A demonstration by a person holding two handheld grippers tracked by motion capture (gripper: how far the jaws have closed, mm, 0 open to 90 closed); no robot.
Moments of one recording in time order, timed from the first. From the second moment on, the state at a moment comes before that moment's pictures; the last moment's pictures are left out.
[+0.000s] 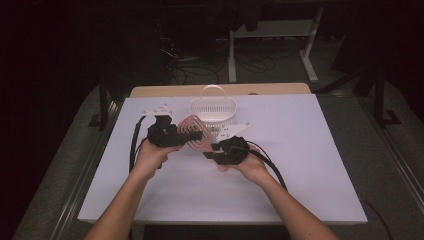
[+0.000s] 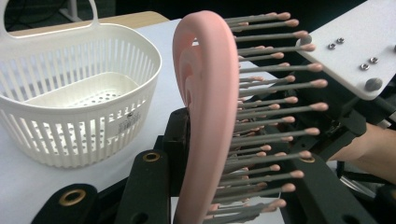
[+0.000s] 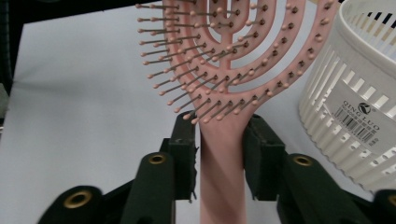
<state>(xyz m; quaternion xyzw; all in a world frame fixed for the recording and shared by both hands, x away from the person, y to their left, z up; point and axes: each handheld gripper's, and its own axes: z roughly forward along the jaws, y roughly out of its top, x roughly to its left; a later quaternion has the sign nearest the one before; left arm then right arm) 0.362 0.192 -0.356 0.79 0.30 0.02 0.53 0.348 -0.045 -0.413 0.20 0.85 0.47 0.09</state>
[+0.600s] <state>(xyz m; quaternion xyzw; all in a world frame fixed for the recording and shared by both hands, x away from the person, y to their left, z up) 0.364 0.207 -0.349 0.78 0.31 0.03 0.54 0.354 -0.055 -0.411 0.25 0.84 0.47 0.06</state>
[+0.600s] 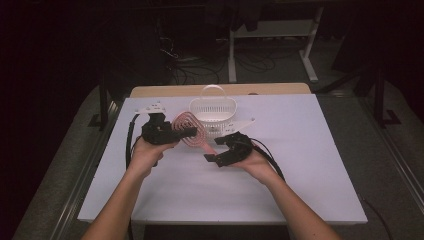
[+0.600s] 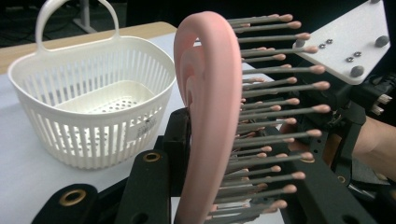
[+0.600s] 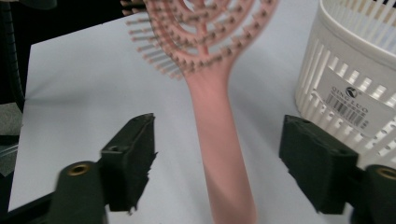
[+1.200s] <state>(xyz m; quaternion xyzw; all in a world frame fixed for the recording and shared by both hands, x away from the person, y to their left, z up) 0.364 0.218 -0.343 0.77 0.32 0.04 0.55 0.352 -0.070 -0.416 0.27 0.85 0.45 0.07</state>
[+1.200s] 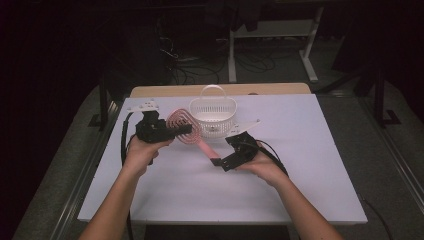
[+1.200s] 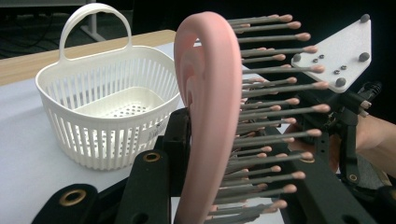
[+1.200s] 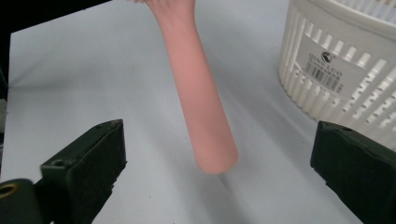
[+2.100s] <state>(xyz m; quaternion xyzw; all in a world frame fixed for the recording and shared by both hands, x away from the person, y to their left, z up) 0.362 0.226 -0.337 0.77 0.32 0.06 0.55 0.313 -0.149 -0.438 0.33 0.81 0.48 0.09</state>
